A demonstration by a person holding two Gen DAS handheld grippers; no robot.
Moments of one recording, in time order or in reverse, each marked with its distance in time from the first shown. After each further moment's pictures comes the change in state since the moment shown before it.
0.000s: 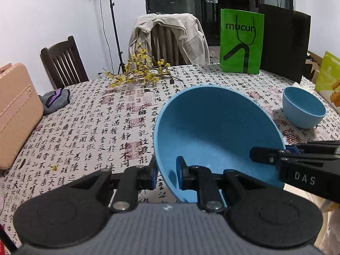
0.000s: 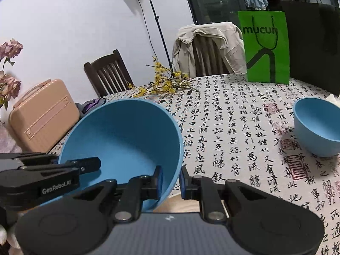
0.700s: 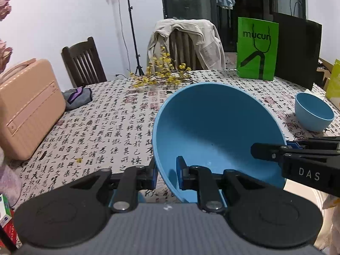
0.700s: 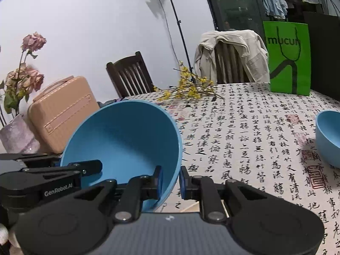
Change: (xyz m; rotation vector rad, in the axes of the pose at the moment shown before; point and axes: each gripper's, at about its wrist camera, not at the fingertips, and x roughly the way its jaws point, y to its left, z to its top) left arm -0.032 0.029 -0.016 -0.049 -0.029 0.075; right arm -0.007 0.035 -0.001 -0.064 -0.031 0.099
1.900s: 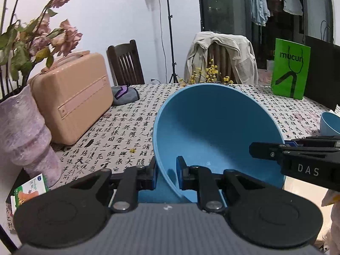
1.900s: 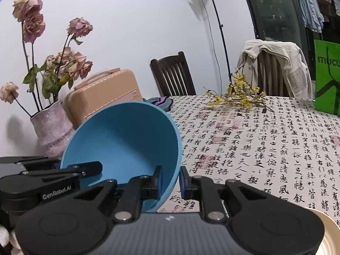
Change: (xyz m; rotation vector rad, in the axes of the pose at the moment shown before) left arm -0.053 0.078 -0.027 -0.122 -0.057 0.138; right arm 0.010 0.087 0.006 -0.126 0.001 0.156
